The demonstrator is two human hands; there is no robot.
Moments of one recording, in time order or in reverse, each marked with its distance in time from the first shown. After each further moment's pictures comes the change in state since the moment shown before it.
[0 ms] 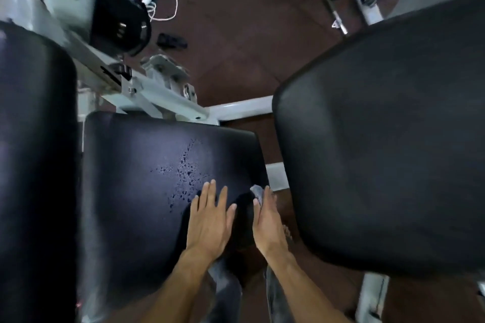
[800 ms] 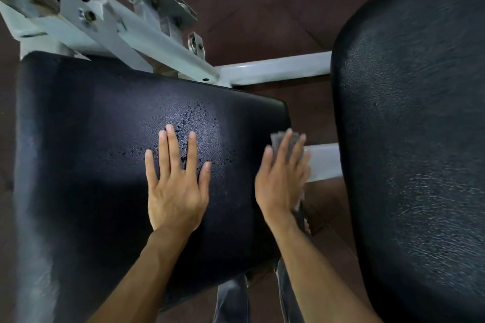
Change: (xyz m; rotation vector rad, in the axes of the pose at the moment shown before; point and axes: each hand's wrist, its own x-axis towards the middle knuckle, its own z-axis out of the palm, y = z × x) left_hand 0.087 -0.078 0.073 0.211 0.367 -0.203; right_hand 0.144 0.019 0.081 -0.310 0.298 -0.004
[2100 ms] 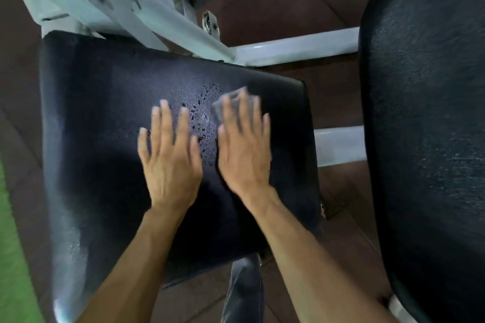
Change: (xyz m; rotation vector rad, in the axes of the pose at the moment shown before) left_hand 0.009 -0.028 -0.008 -0.089 0.080 -0.082; right_hand -0.023 -0.073 0.012 -0.022 -0.044 -0.536
